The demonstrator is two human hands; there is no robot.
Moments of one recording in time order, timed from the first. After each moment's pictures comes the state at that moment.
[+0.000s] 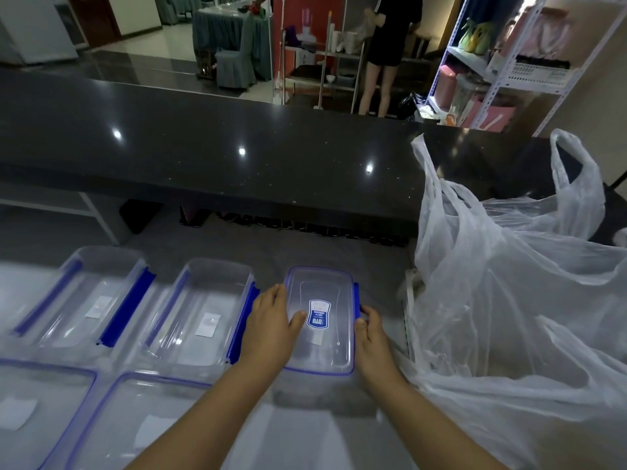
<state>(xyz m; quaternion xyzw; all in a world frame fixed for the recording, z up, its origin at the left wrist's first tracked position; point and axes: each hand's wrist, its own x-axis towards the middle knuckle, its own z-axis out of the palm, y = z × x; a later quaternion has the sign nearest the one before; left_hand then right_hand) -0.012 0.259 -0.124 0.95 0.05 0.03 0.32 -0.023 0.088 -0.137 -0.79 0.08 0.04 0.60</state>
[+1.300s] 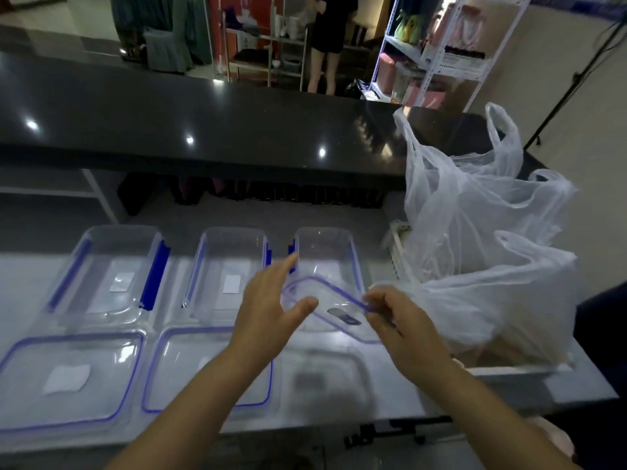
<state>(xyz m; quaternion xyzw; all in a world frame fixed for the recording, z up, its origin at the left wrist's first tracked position) -0.128 0.340 -0.066 0.87 -0.13 0.07 0.47 -0.178 0.131 -0.035 -0.92 -0.05 -0.06 0.38</state>
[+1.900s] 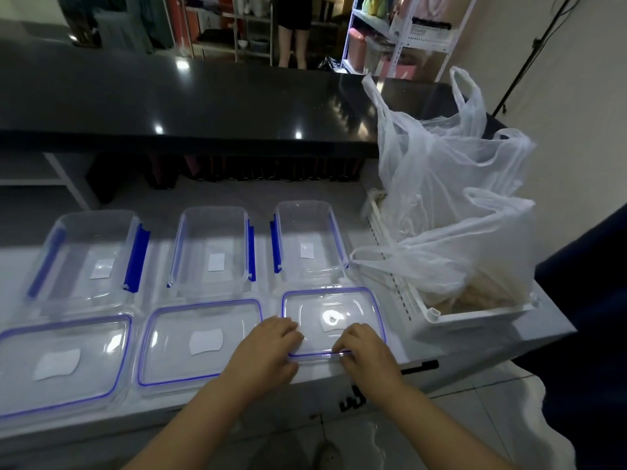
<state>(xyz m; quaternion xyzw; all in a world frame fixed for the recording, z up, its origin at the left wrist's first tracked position) -0.189 0.346 -0.147 0.92 -0.34 -0.06 0.18 -0.240 0.139 -0.150 -0.97 -0.04 0.00 0.25</state>
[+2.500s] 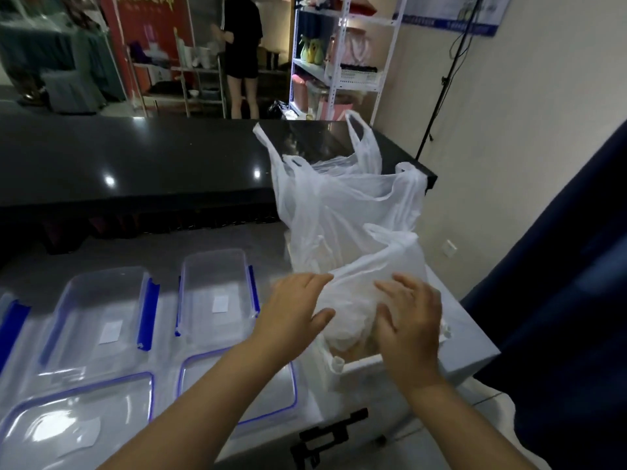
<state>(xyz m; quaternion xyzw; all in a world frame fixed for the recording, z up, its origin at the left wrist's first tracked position) -0.143 0.133 -0.026 0.90 -0.35 0.05 0.26 -0.229 -0.031 -0.042 -0.88 0.09 -0.42 0.19</state>
